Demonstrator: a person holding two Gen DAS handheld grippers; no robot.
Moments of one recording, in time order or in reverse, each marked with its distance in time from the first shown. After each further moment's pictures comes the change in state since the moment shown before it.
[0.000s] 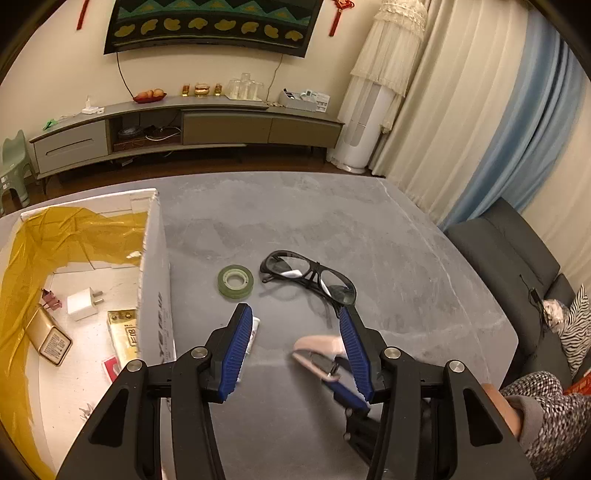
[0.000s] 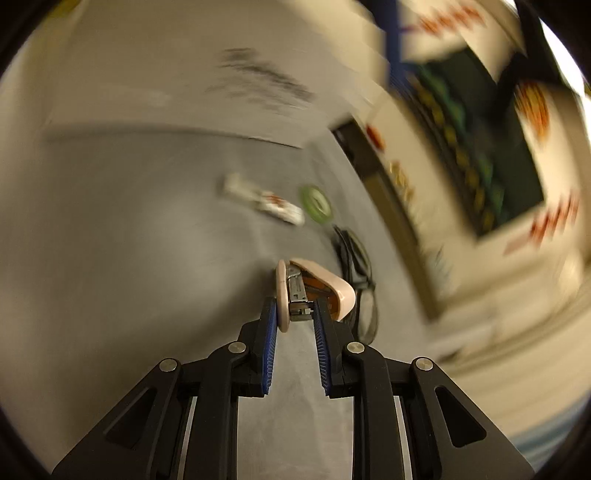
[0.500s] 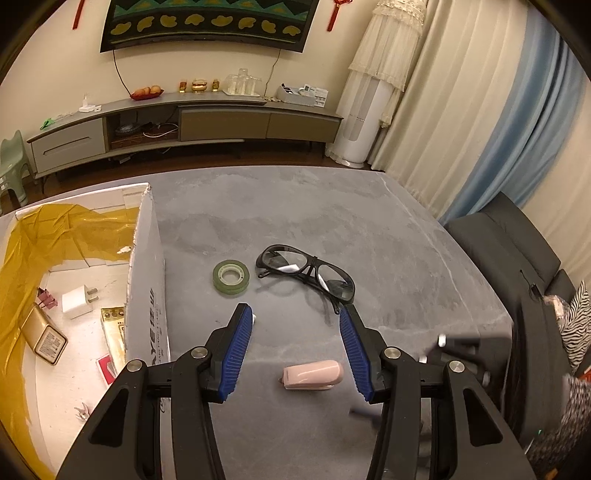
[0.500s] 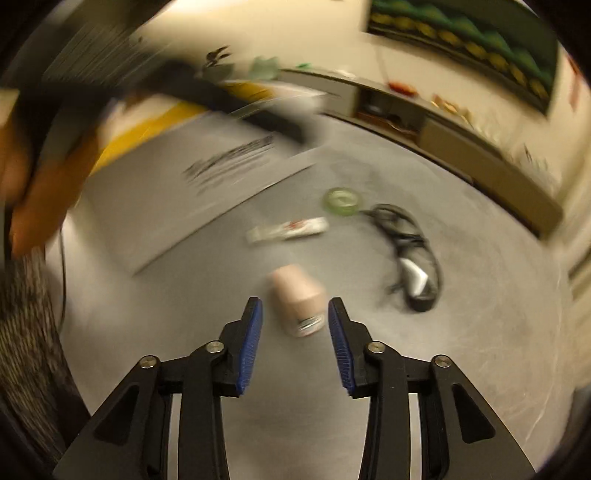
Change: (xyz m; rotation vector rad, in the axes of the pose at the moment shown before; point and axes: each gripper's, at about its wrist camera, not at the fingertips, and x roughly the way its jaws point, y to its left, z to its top) left arm 0.008 -0.003 -0.002 0.003 0.016 -0.005; right arm 0.014 -0.148 -0.048 0.697 -0.049 0.577
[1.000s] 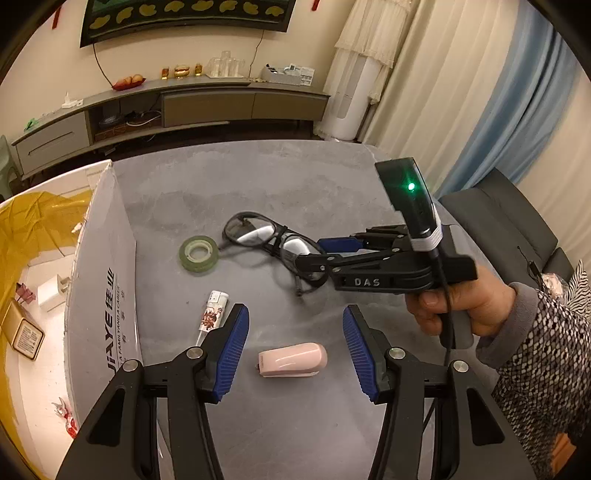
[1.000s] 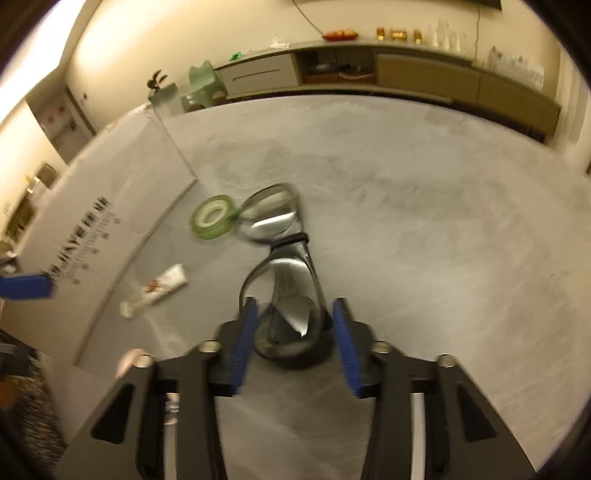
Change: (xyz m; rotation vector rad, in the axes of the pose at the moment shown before) left arm 0.033 -0.018 -0.010 0.027 0.082 -0.018; right arm 0.082 -0.108 0.014 0.280 0.079 0.130
